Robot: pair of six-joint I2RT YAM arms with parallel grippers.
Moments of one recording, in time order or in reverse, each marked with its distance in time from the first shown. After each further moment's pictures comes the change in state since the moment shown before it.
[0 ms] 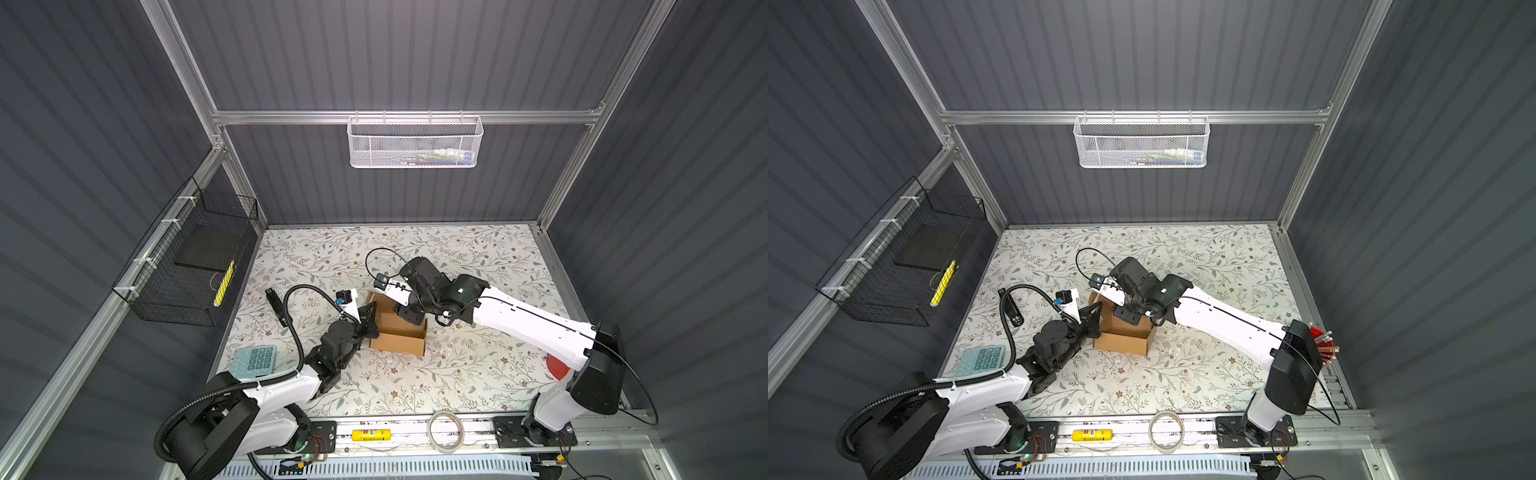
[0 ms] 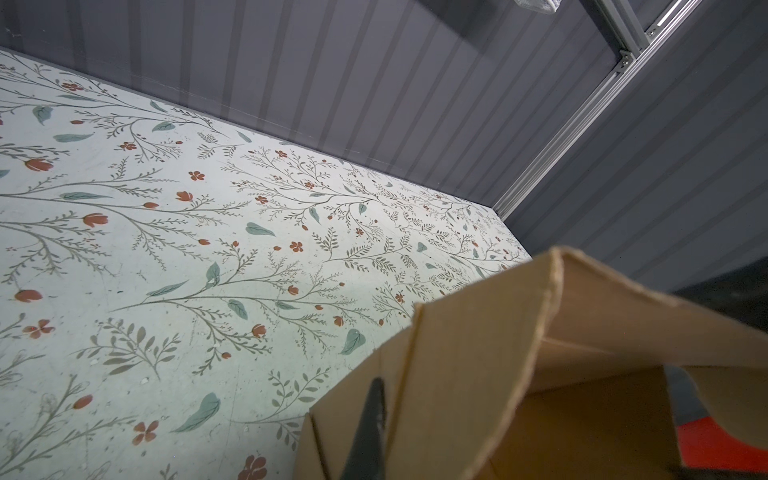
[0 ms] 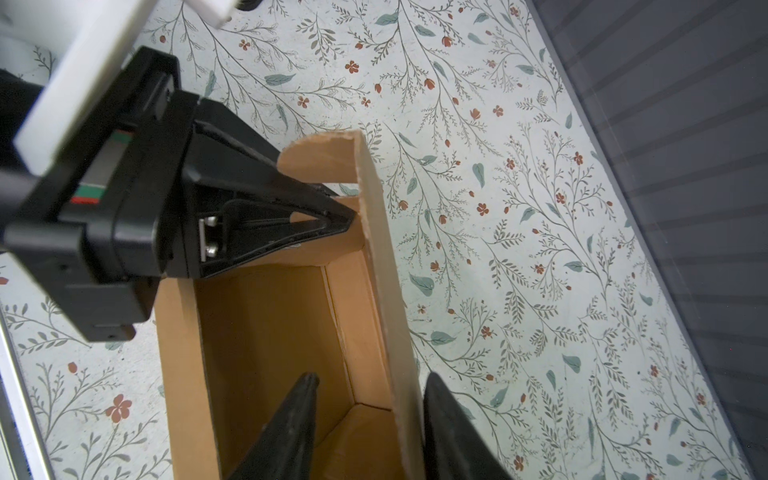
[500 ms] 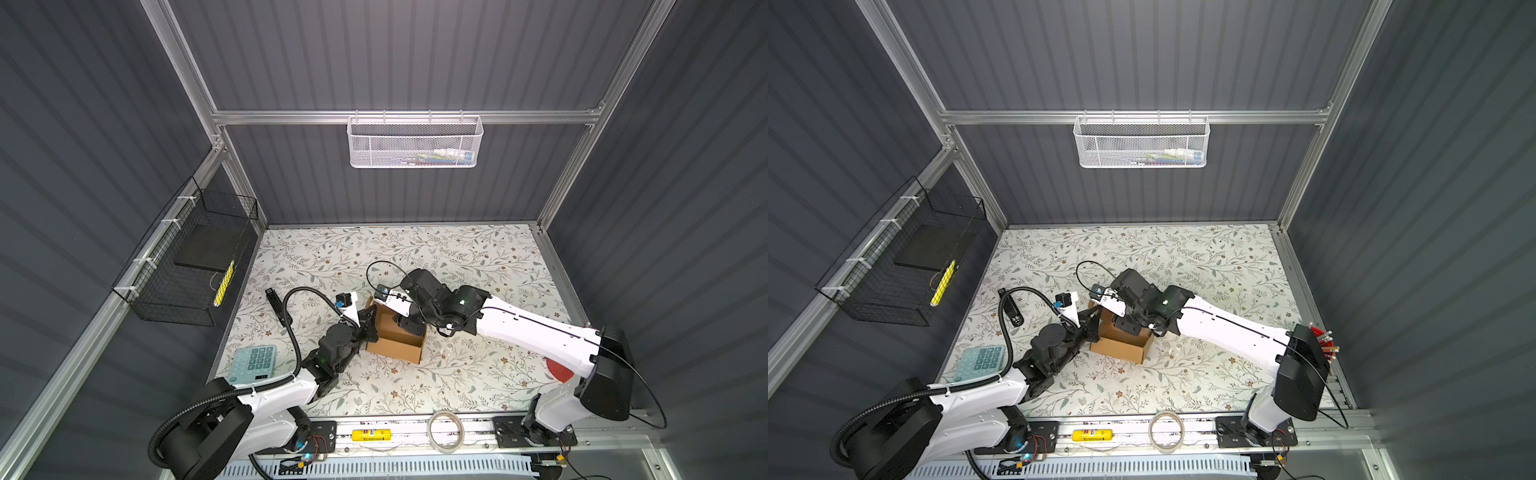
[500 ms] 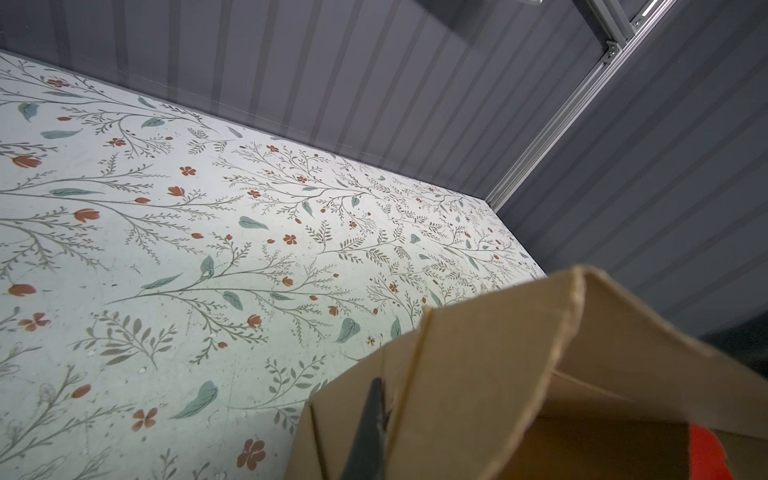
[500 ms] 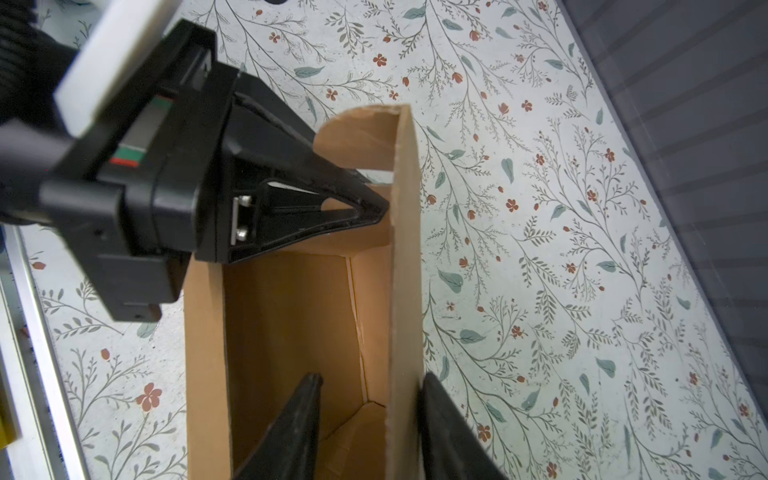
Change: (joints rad) left arm -0.002 -0.058 -0.036 -0.020 0.013 0.011; right arm 0.055 -0.053 -0.105 0.057 0.002 0.043
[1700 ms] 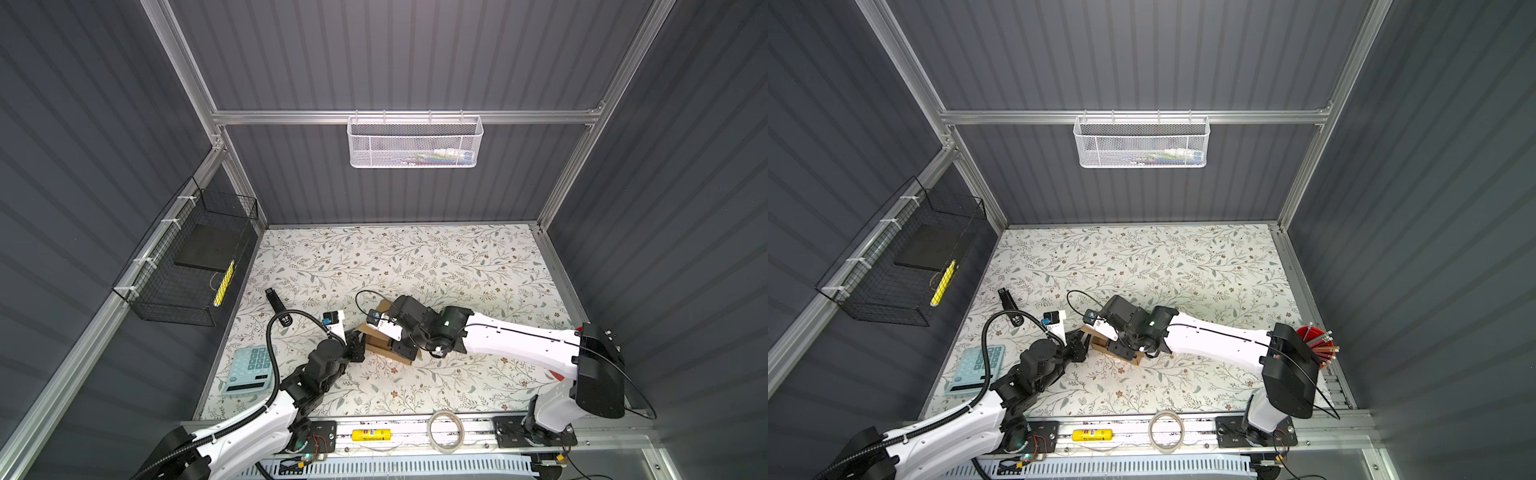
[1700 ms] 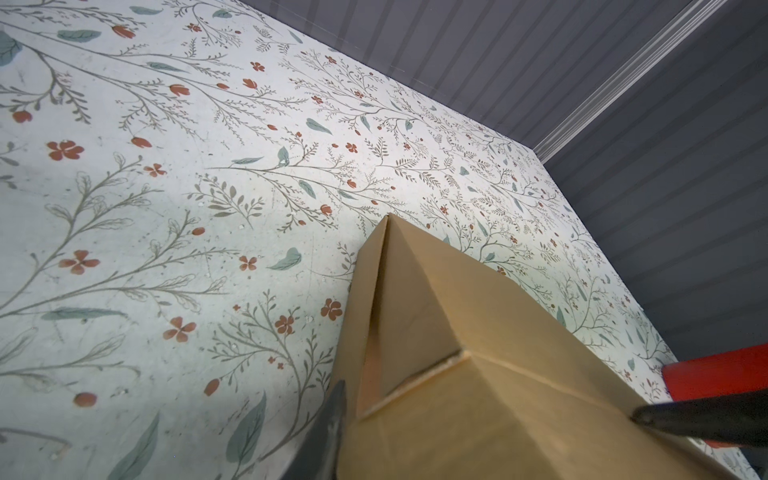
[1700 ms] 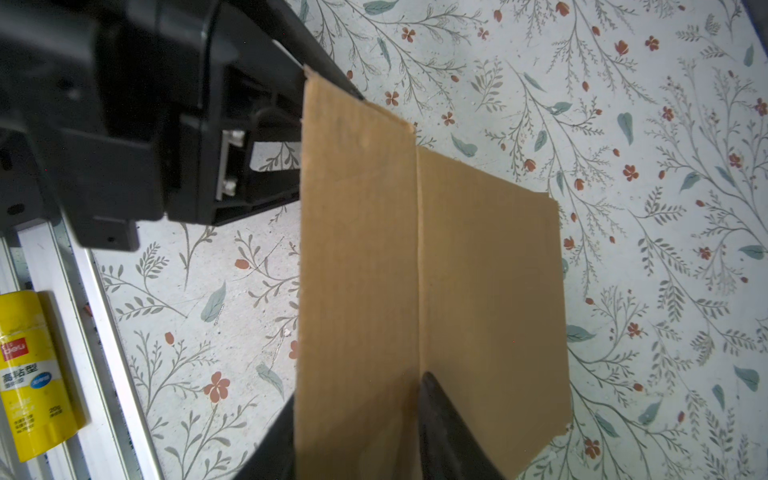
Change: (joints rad) left arm 0.000 -0.361 -0.115 -0.447 -0.015 -0.114; right arm 0.098 0.040 -0.116 0.058 -0.010 0.126
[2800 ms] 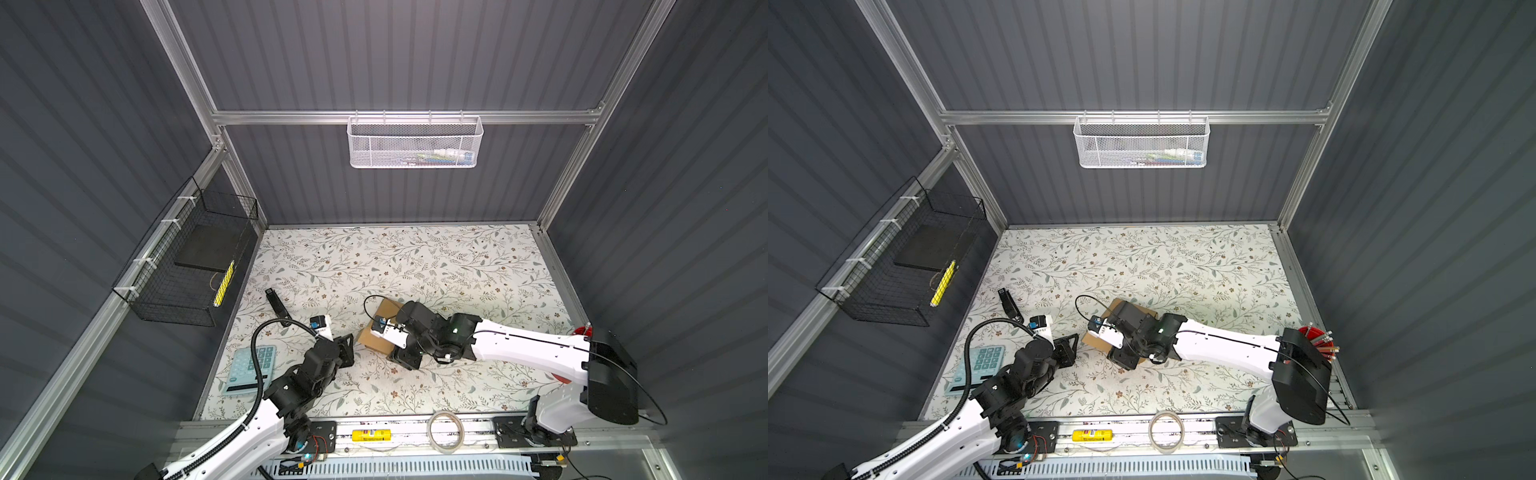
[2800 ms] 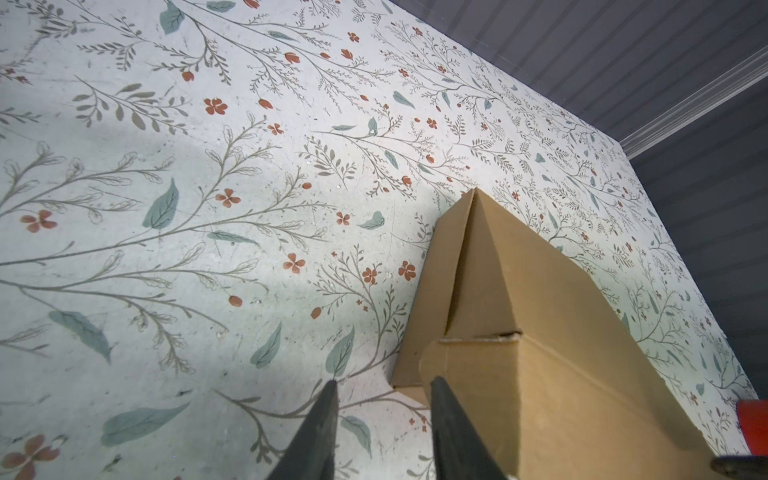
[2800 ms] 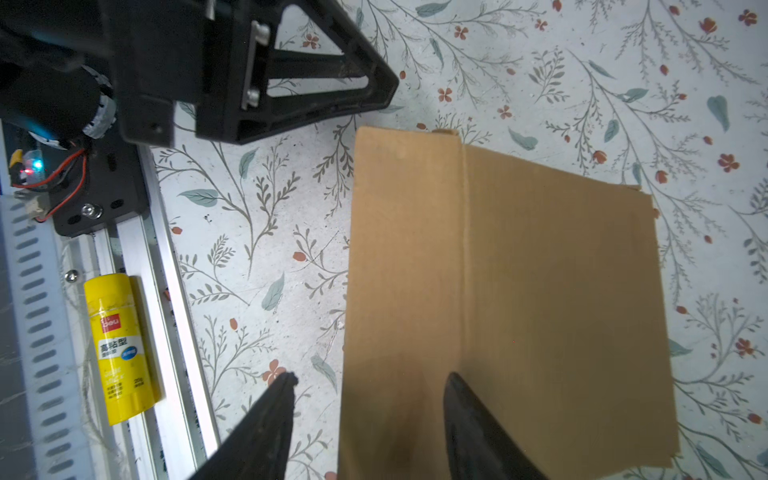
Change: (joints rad) left arm 0.000 -0.198 0.104 -0.491 -0.103 -0.096; right arm 0.000 -0.087 -0.114 0.081 -0.147 0.051
